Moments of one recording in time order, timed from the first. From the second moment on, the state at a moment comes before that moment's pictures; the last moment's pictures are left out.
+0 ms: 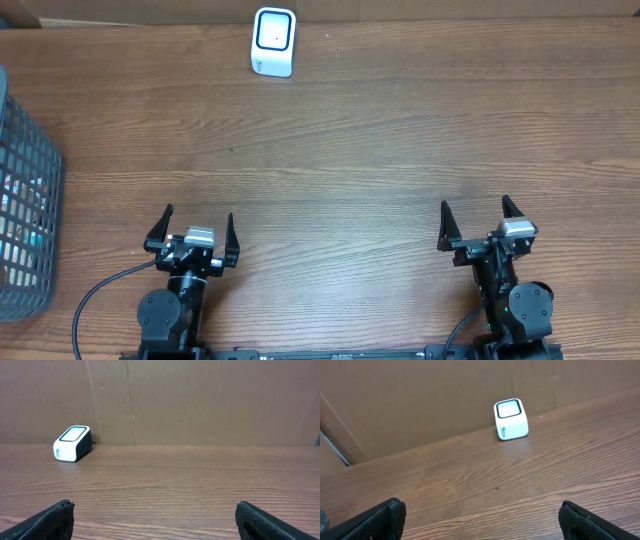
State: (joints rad) left arm -0.04 0.02 0.01 -0.08 0.02 0.24; right arm 0.17 0.01 0.02 -0.02 0.07 0.04
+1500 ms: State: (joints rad) left arm -0.04 0.02 0.01 -0.08 0.02 0.24; right arm 0.17 0.01 0.02 -0.02 0.07 0.04
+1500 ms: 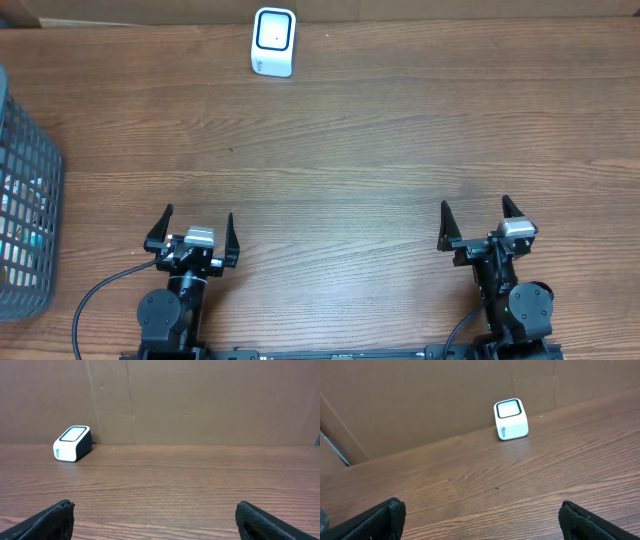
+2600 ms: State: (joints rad) left arm -0.04 0.41 0.45 -0.30 0.08 -0.01; right arm 0.17 0.01 0.02 -0.03 0.07 0.04
